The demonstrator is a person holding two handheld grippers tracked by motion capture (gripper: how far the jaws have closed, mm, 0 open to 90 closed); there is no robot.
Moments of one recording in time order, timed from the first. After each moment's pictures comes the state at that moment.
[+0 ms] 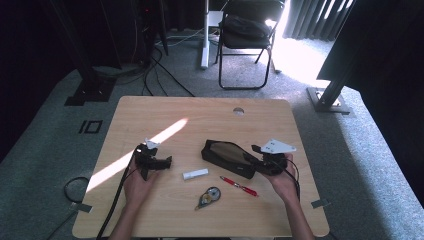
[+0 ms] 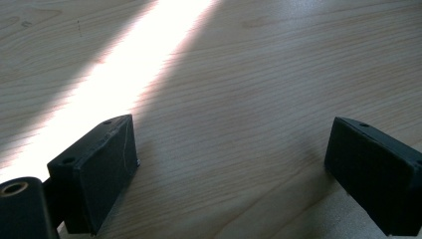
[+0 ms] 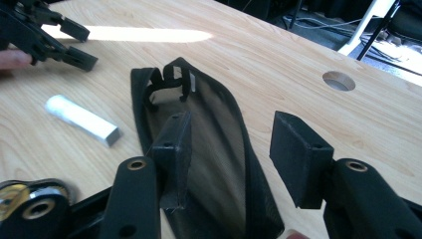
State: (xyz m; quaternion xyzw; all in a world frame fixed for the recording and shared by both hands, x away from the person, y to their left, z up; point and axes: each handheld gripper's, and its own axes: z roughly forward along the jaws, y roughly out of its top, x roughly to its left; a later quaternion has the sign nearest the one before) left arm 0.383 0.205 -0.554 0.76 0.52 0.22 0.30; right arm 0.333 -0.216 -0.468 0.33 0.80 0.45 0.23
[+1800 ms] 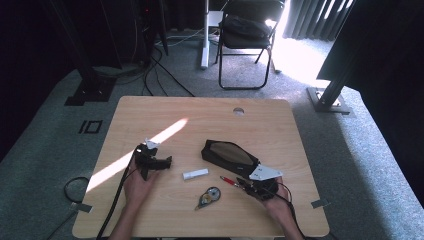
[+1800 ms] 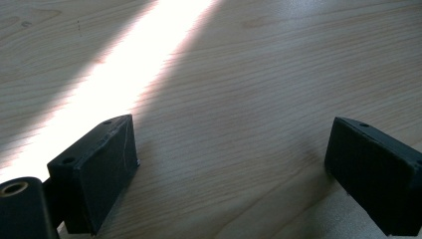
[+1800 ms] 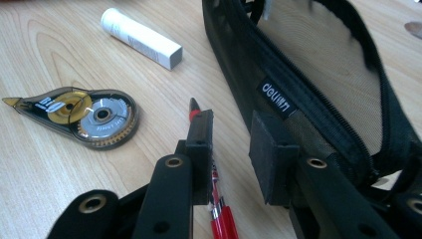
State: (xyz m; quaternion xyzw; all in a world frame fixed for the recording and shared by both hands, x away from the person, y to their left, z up) left arm 0.383 0.205 -0.554 0.76 0.52 0.22 0.30; right arm 0.286 -0.195 -0.520 0.30 0.84 0.41 0.19
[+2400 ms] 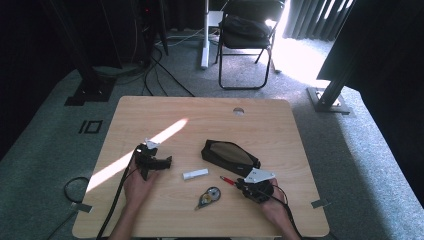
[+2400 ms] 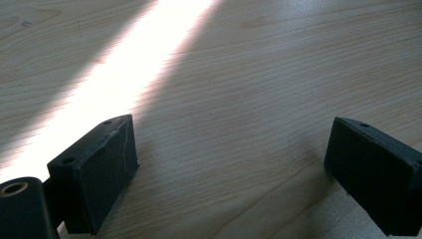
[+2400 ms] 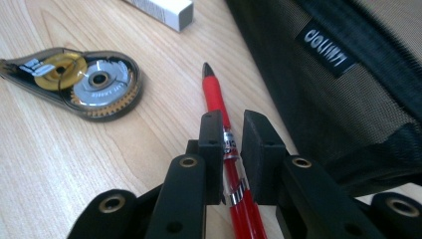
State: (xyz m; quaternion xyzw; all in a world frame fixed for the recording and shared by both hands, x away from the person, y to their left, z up) left arm 0.383 0.205 -0.554 0.76 0.53 0.22 0.30; right arm 0.288 -0.187 -0.542 0.30 0.86 0.38 0.17
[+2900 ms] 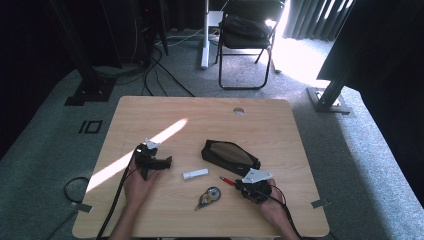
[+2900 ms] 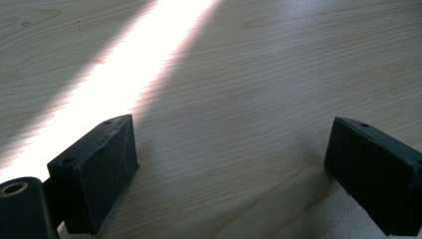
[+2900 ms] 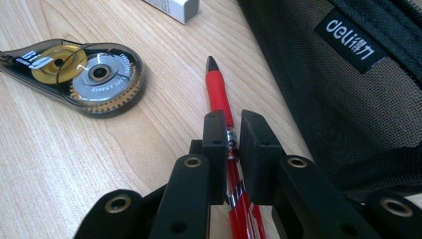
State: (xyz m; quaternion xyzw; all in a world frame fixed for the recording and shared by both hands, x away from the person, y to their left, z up) left arm 0.383 0.205 -0.554 0.76 0.52 0.22 0.30; right arm 0.290 -0.183 -0.546 0.29 0.87 0.37 0.16
